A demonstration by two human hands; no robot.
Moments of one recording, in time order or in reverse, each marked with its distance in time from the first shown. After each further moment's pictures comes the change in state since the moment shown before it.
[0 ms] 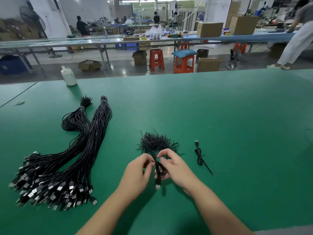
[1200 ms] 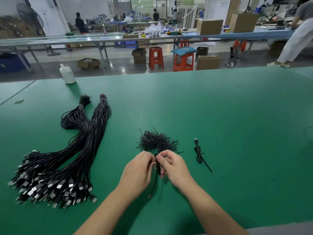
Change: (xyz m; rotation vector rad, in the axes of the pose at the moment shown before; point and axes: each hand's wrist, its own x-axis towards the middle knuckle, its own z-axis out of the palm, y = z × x) left_hand -0.002 0.007 -0.002 0.197 -0.003 0.194; right_hand 0.003 0.014 0.006 -0.073 0.152 -0.126
